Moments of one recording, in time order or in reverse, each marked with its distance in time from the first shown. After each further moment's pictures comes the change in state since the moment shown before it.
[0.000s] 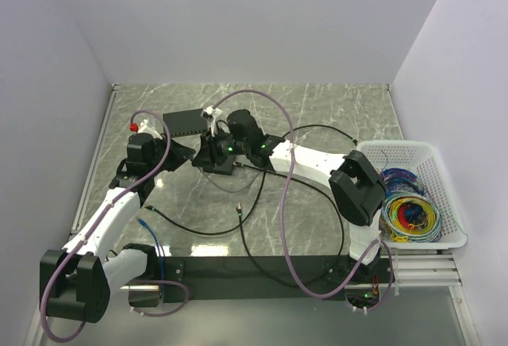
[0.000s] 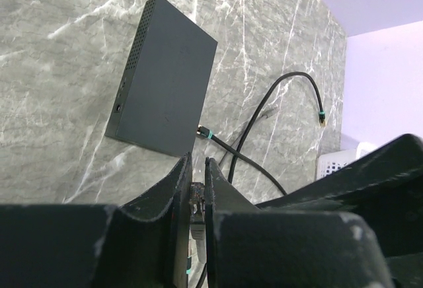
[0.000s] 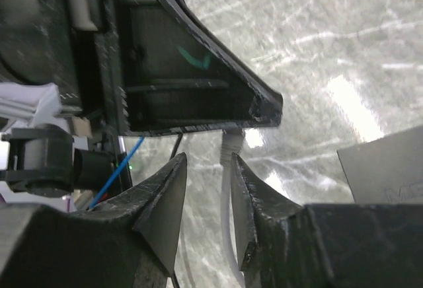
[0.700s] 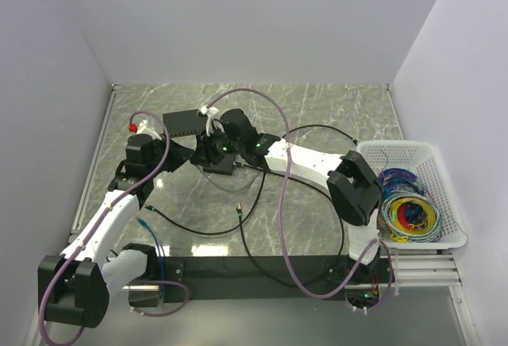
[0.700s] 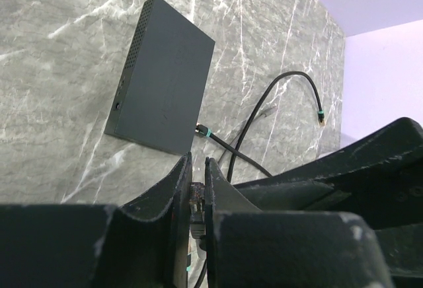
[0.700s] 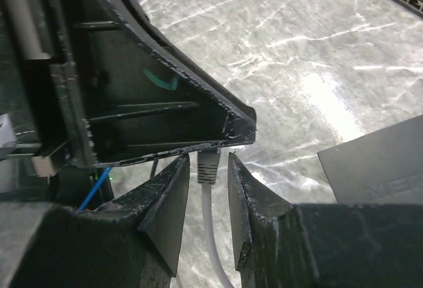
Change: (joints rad) left arm -0.006 -0.031 0.000 -0.020 -0.012 0.004; right arm 0.027 0.022 0.076 -0.081 0.111 -0.032
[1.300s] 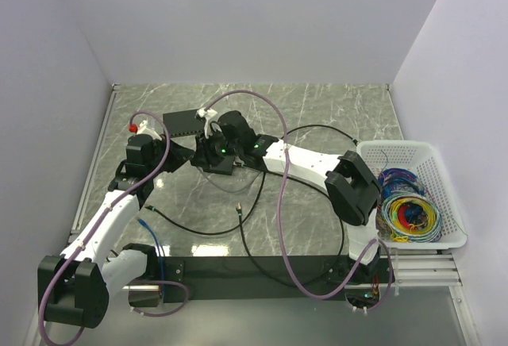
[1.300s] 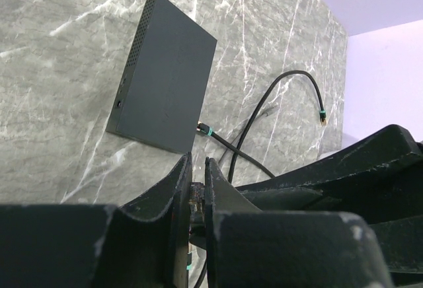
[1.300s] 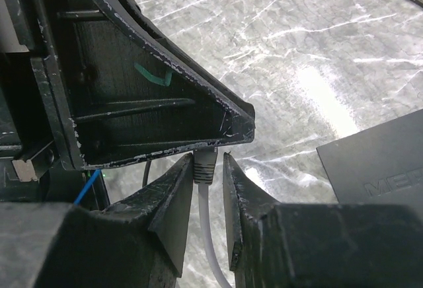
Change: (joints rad) left arm -0.002 -0.003 0.000 -0.010 -0.005 0.000; right arm 0.013 0.012 0.008 -0.029 0.029 -0.022
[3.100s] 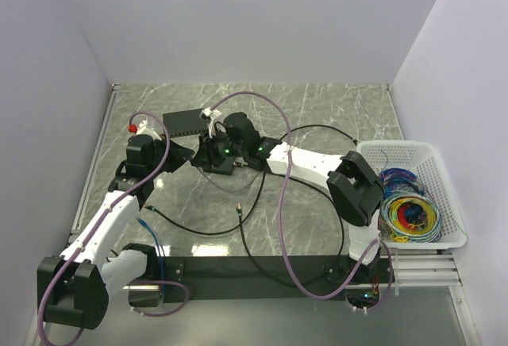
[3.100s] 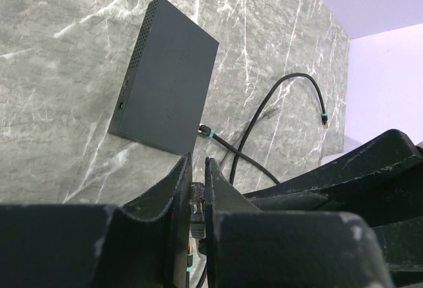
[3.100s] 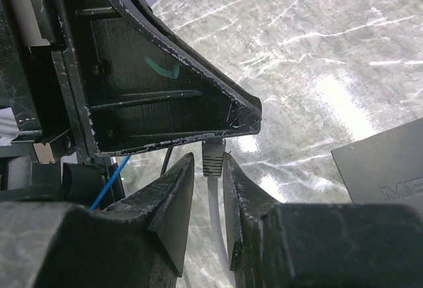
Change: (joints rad) left arm -0.006 -0.008 0.000 -0.005 -0.019 0.000; right arm -0.018 -0.024 -0.076 0.115 -0.053 0.073
